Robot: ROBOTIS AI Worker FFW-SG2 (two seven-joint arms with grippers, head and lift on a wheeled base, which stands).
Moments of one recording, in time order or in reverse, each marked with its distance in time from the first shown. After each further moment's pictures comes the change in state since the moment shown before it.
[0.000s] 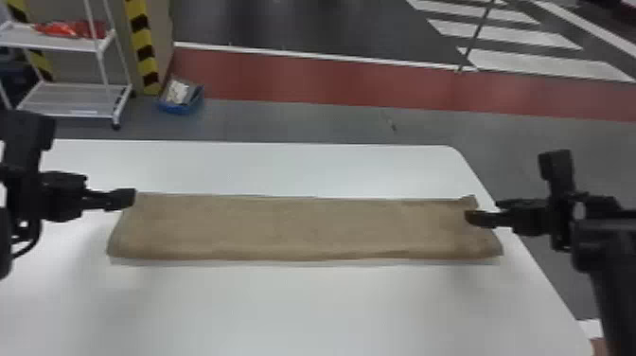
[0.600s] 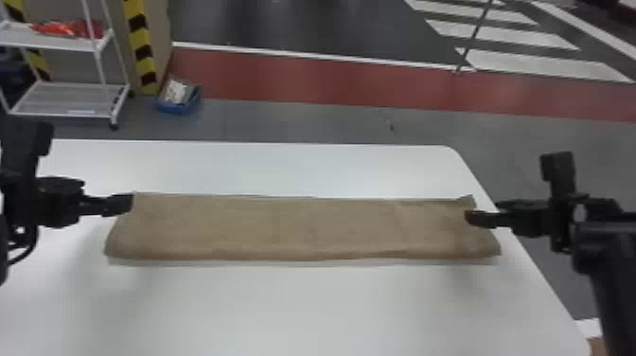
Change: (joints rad) left arm 0.020 0.000 0.000 -0.012 0.001 0.000 0.002; right arm 0.006 0.001 -0.016 -0.002 -0.010 -0.005 -0.002
